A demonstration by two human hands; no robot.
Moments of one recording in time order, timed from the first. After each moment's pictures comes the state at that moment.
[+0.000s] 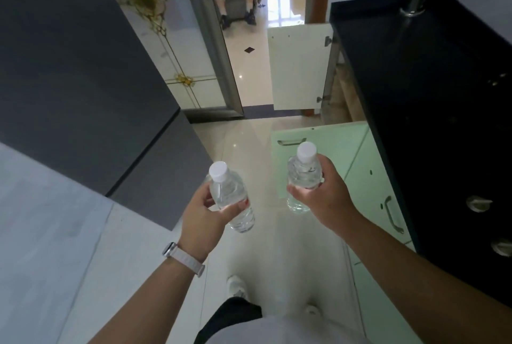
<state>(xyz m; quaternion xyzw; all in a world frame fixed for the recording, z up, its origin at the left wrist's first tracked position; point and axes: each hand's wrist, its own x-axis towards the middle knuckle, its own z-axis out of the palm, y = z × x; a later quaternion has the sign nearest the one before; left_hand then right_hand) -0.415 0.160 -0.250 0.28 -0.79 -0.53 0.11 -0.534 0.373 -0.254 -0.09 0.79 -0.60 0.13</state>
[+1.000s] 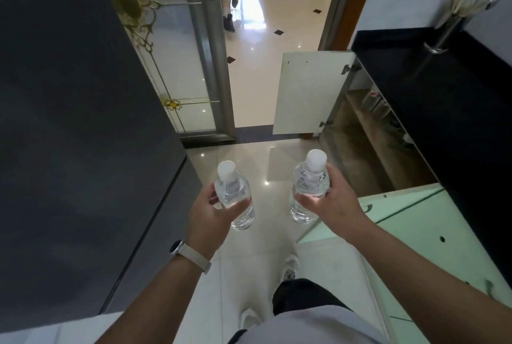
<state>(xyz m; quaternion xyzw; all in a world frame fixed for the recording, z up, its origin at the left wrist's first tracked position) -0.652 -0.176 -0.294 0.25 -0.74 -0.62 0.08 -0.728 0.062 -0.259 -0.02 0.86 -0.50 0.12</state>
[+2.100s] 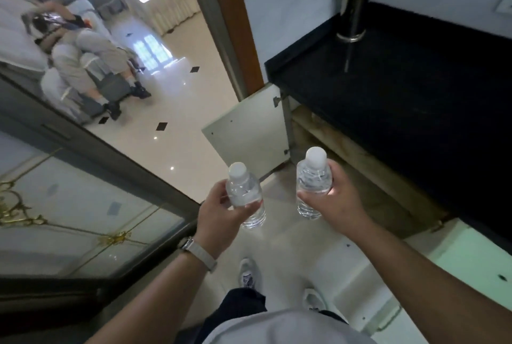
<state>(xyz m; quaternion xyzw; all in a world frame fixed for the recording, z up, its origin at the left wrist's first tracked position) -1.101 -0.078 -0.268 0.02 -0.86 -0.50 -0.08 -1.048 0.158 -0.285 0.18 0.75 -0.63 -0.05</state>
